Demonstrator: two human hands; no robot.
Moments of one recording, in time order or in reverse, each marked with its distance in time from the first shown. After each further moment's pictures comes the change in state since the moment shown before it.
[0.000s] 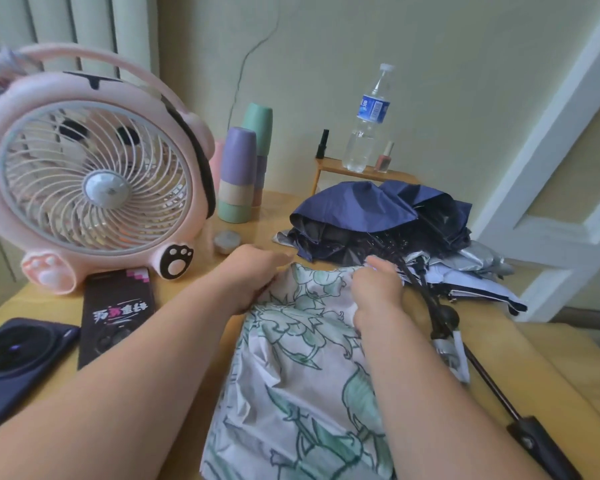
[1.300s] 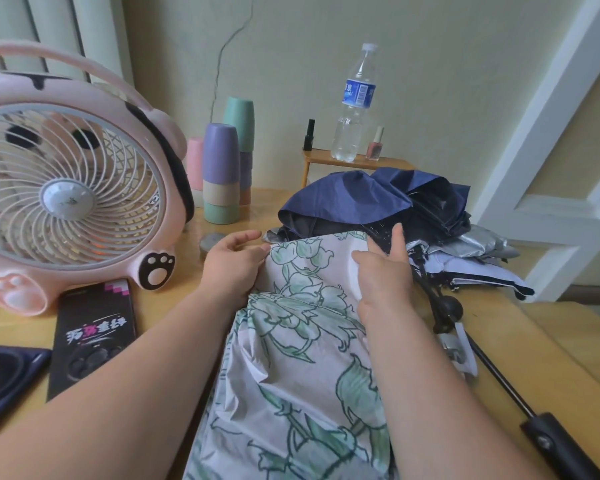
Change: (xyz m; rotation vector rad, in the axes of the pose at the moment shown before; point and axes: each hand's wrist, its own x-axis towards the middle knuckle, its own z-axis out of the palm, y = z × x) left_hand 0.033 -0.015 0.006 -0.289 0.225 0.188; right_hand 0.006 -0.007 -0.010 0.179 -0.137 -0.102
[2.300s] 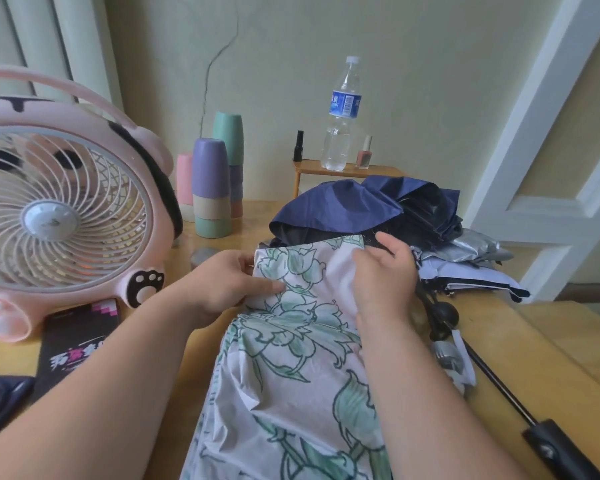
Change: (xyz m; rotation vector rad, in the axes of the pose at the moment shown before) left_hand -0.007 0.025 -0.019 0.326 -0.640 -0.018; right_hand -0.004 -0.007 -0.003 -0.018 0.147 -0.161
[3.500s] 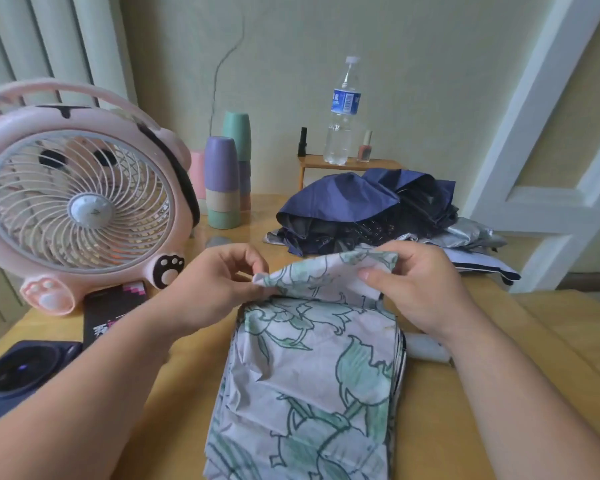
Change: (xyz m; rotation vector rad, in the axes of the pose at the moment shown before) left_hand -0.070 0.002 0.002 0.156 0.058 0.327; right_hand -0.032 -0.044 -0.084 -0.422 -0.605 -0.363
